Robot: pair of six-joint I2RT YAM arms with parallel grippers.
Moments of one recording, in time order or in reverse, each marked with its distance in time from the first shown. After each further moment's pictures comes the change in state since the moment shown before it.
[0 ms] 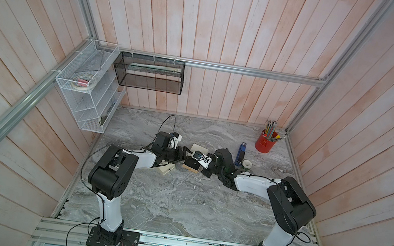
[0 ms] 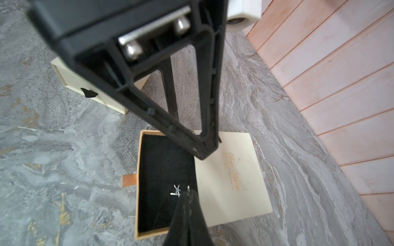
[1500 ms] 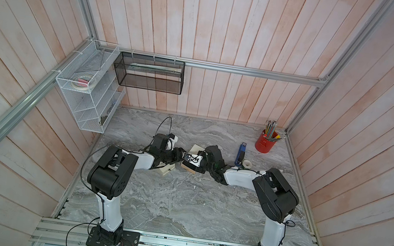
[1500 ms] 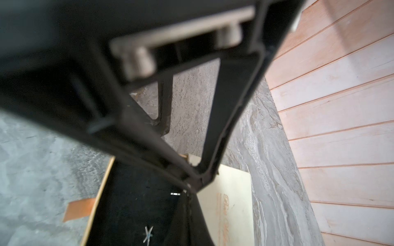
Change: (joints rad) left arm 0.021 0.005 -0.048 0.032 -0.068 -0.003; right arm 0.042 0.175 0.157 -0.005 0.091 -0.248
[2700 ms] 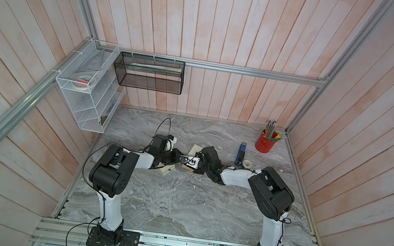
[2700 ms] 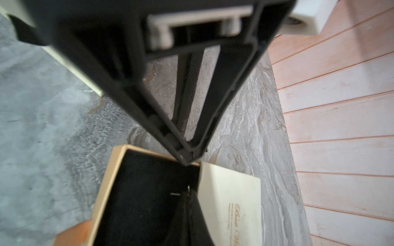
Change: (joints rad) left arm 0.017 0.029 0.001 -0.008 0.003 0.005; right arm 0.025 0.034 0.024 -0.026 0.064 -0.083
